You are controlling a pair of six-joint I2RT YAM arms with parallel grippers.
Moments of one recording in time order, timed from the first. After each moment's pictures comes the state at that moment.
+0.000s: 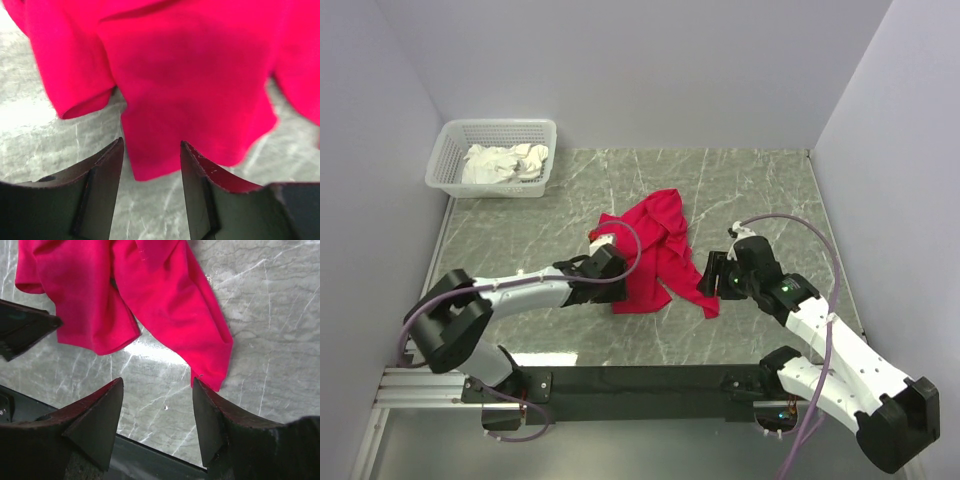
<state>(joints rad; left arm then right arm) -0.85 1.47 0.76 -0.25 -0.19 -0.86 0.48 0.87 0.64 -0.58 -0.07 0.52</state>
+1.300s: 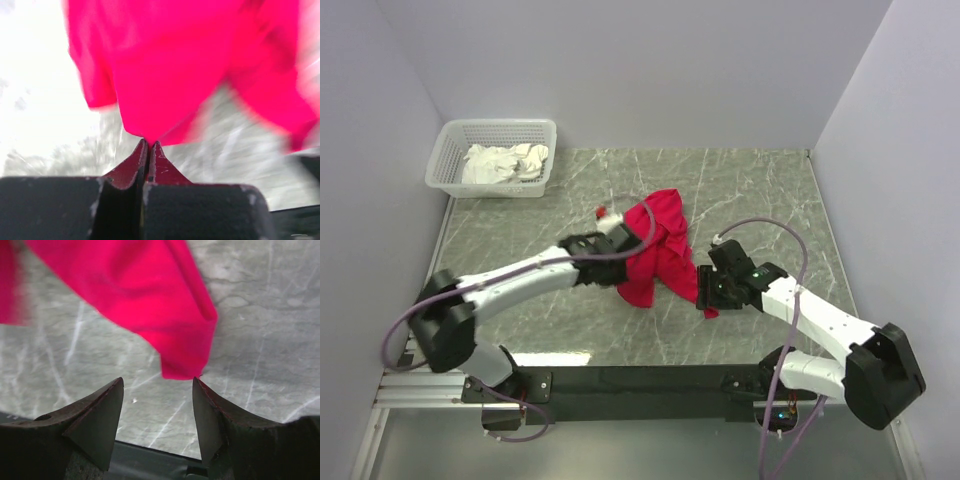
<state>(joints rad) -0.92 1.52 1.10 -0.68 -0.34 -0.86 0.56 1.12 0.63 -0.62 0.00 0.53</state>
